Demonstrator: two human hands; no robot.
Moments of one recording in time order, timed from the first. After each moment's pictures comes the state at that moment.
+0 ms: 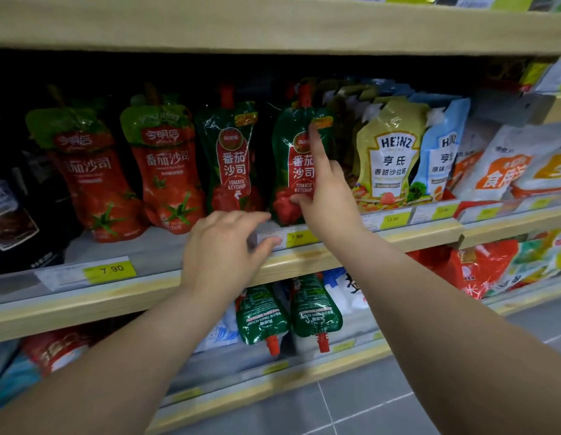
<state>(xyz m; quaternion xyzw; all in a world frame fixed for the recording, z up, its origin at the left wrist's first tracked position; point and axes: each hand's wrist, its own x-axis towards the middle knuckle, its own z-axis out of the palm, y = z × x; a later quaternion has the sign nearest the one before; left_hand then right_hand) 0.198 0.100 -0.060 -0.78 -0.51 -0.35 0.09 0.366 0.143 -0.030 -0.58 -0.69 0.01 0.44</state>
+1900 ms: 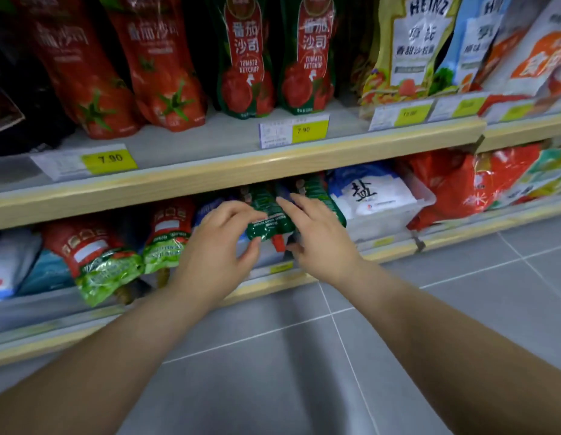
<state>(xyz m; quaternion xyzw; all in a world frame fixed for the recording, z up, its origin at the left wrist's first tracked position) 0.168 0.014 -0.151 -0.81 -0.48 -0.33 -0.08 0.357 0.034 -0.177 -0.54 -0.81 0.06 0.21</state>
